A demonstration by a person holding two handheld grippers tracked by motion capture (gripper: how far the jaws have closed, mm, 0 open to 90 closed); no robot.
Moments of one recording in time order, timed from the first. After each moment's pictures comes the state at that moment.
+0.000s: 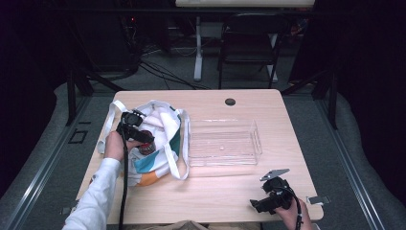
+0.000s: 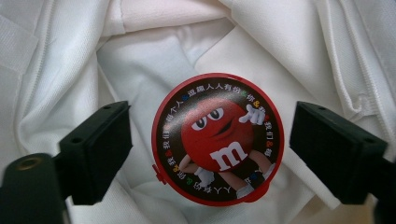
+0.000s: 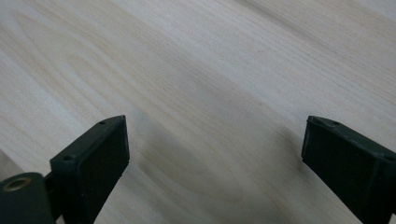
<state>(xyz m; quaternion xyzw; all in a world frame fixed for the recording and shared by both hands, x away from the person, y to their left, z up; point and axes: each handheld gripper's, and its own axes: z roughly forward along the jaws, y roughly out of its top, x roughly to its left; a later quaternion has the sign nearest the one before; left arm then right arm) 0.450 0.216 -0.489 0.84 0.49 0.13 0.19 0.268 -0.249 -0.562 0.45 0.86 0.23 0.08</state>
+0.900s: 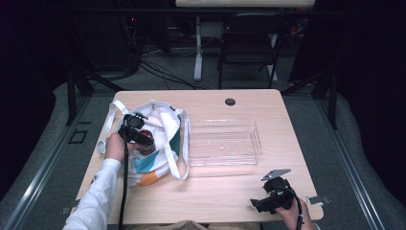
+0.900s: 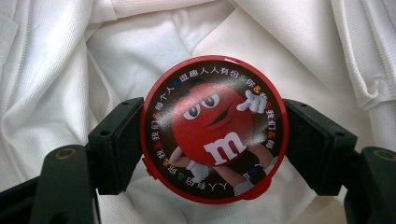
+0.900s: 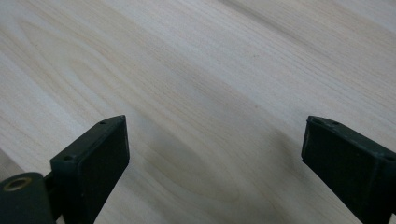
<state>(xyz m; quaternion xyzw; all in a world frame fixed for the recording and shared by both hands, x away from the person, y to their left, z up) 0.448 0.213 -0.497 0.85 0.49 0.13 0.17 0.267 -0.251 -0.559 0.45 0.86 0.24 0.09</state>
